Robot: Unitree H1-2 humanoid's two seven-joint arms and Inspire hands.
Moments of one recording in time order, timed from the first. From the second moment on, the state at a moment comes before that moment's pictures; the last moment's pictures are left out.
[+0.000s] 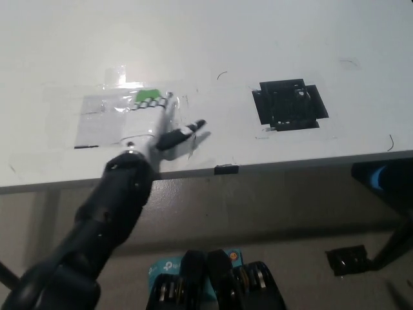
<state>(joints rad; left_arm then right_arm) -0.88 0.15 -0.35 1.11 0.76 0.08 0.30 -0.07 -0.10 -0.33 0.12 0.09 -0.14 -0.18</state>
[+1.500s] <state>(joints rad) -0.76 0.33 -0.20 0.46 0.64 0.13 0.11 -0.03 -0.10 -0.37 0.13 0.11 -0.15 -0.18</state>
